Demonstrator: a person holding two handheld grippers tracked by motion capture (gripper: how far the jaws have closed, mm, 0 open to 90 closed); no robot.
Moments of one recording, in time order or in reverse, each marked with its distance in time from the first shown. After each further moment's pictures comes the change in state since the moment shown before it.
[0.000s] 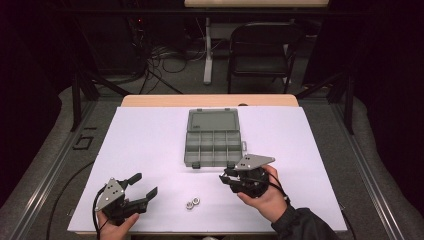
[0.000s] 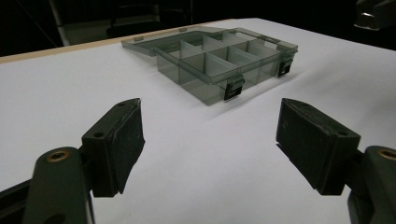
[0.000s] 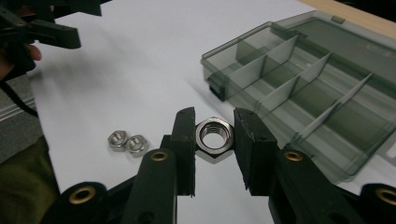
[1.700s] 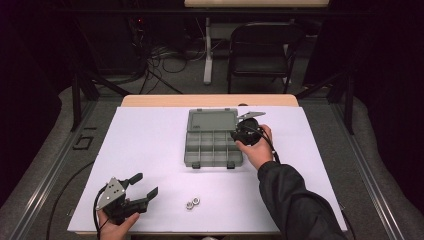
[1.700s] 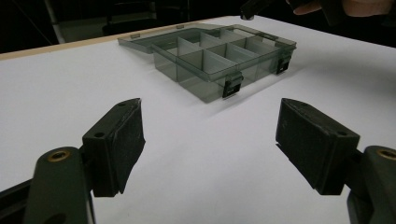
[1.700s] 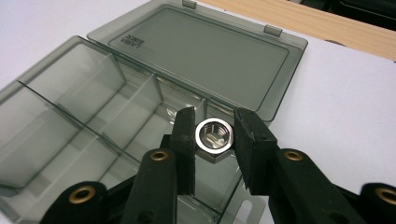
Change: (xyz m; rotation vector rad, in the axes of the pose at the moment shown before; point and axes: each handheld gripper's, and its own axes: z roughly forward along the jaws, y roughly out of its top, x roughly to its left) left arm 0.001 -0.001 0.003 -0.001 -0.002 0.000; right arm -0.129 0.032 0.087 0.089 -0.326 0.210
